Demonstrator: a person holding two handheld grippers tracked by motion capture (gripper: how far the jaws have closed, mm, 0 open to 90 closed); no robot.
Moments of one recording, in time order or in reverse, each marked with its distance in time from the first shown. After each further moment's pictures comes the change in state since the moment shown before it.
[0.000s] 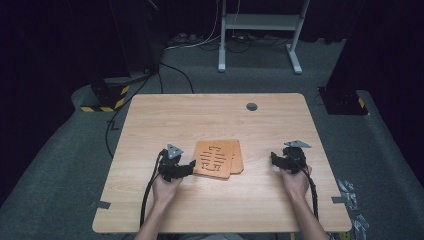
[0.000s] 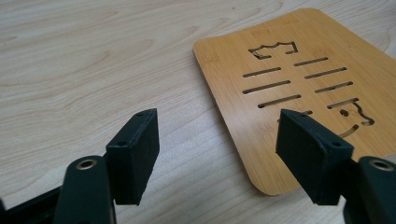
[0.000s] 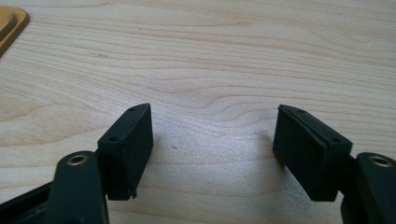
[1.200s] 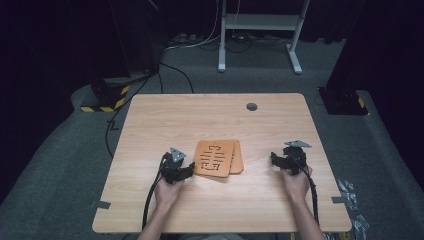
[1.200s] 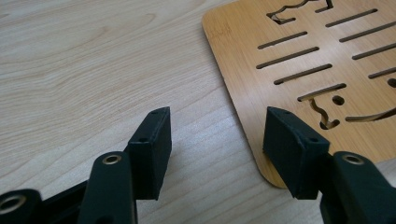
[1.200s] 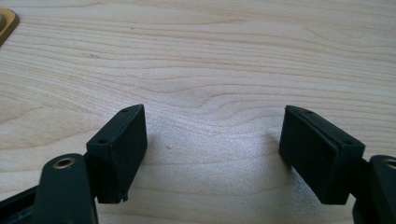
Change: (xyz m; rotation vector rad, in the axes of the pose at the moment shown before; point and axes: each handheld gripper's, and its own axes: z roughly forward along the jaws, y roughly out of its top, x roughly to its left) left arm -0.003 -0.015 0.016 0.029 0.041 0.009; right arm -0.001 0.000 0.000 0.013 -0.011 0.015
